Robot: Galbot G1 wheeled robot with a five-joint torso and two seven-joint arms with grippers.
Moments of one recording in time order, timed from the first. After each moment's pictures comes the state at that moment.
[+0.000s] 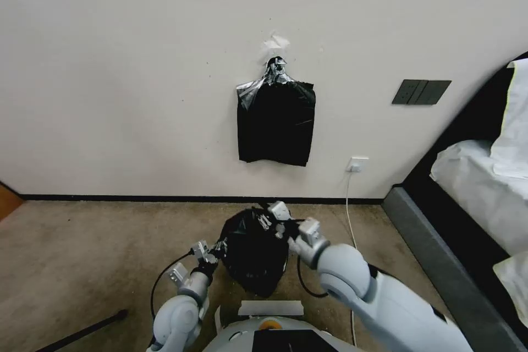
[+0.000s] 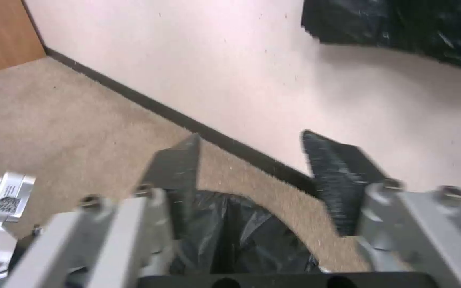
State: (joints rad) left arm 1.64 -1.32 -0.42 -1.96 -0.77 0.20 -0.01; right arm -1.29 0.97 0.04 2.34 0.41 -0.49 0.10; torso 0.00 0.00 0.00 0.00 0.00
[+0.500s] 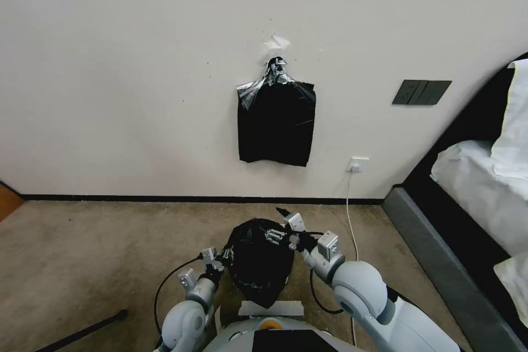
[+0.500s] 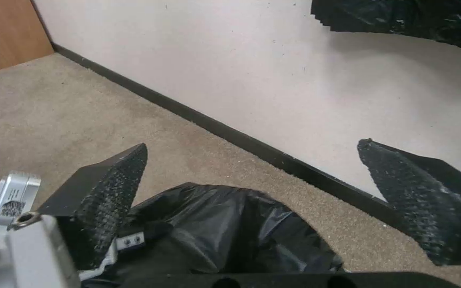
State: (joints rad) left arm 1.67 -1.34 -0.42 -1.97 -0.66 0.17 0.03; right arm -1.29 0.98 0.03 2.33 0.42 -0.49 0.08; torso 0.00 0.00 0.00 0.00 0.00
